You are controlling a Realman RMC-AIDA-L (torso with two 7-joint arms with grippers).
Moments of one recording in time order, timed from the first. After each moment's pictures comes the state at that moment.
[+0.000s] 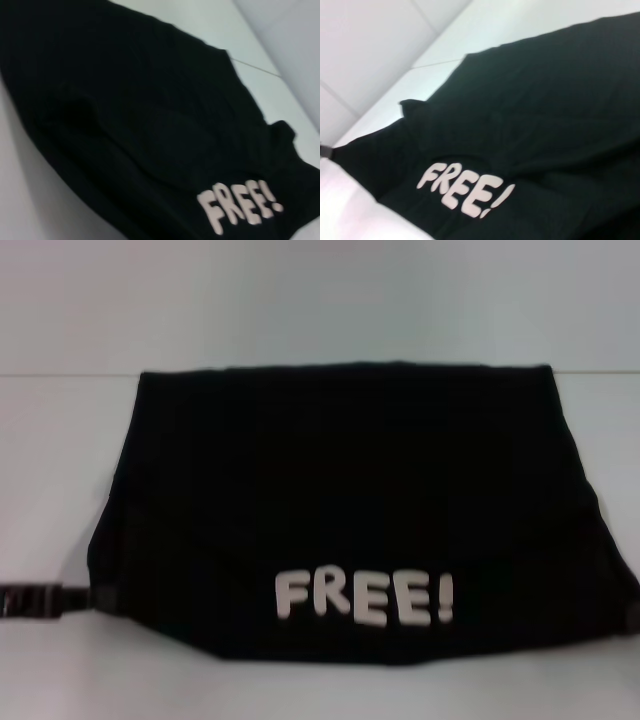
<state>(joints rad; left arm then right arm) -0.48 -2.05 0.29 0.92 2.49 1.82 -2.02 0.38 1.91 -0.41 -0.57 -2.26 -1.67 1.62</state>
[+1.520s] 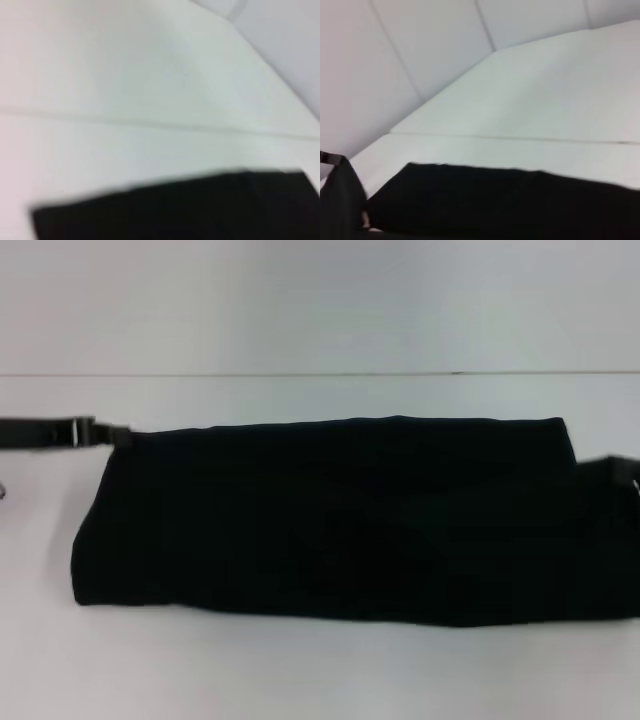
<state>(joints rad) -0.78 -1.92 0.16 0.60 2.59 1.38 -2.02 0.57 1.90 -0.24 -0.53 -2.27 -1.50 1.57</state>
